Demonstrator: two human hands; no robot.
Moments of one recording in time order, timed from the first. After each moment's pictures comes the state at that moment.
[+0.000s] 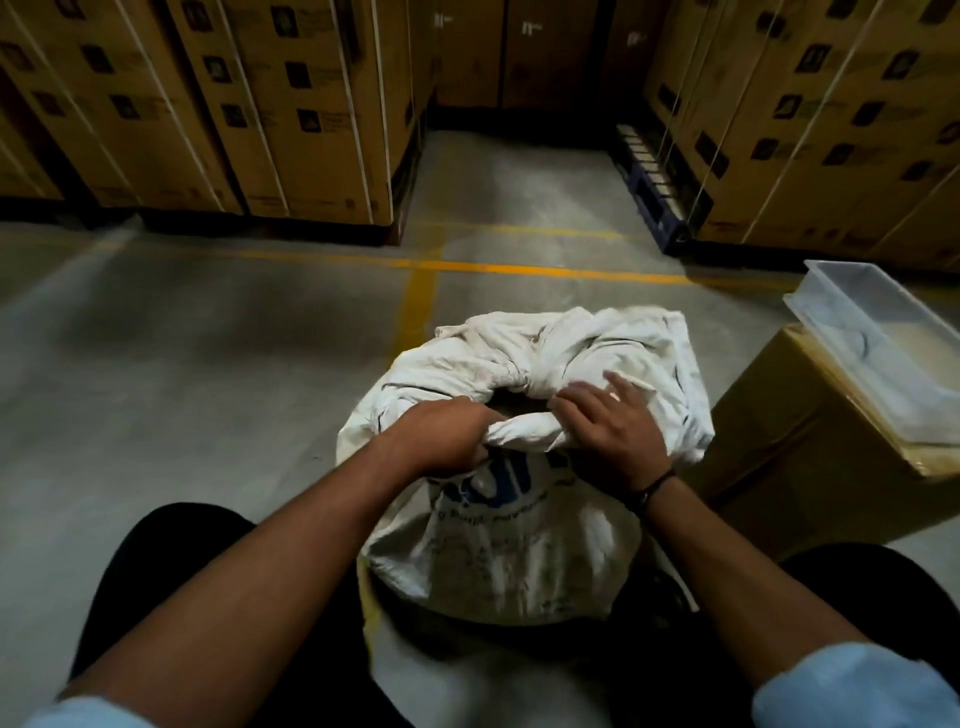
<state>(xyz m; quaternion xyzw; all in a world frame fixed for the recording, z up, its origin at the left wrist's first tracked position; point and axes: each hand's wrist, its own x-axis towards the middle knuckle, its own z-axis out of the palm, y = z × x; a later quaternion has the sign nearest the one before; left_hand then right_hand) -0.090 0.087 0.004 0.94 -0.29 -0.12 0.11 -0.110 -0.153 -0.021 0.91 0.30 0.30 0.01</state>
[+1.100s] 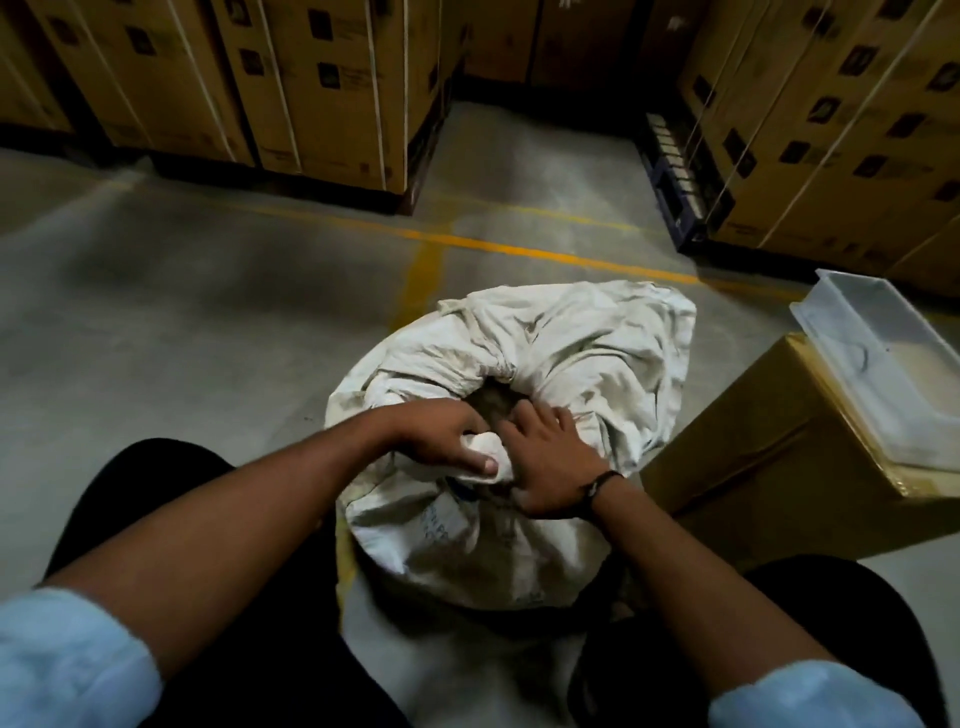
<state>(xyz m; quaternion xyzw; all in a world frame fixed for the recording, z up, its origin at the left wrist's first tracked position) -0.088 0.081 -0.018 0.89 -0.31 -0.27 0.20 -0.125 -0.124 -0.046 0.95 0.31 -0.01 0.02</state>
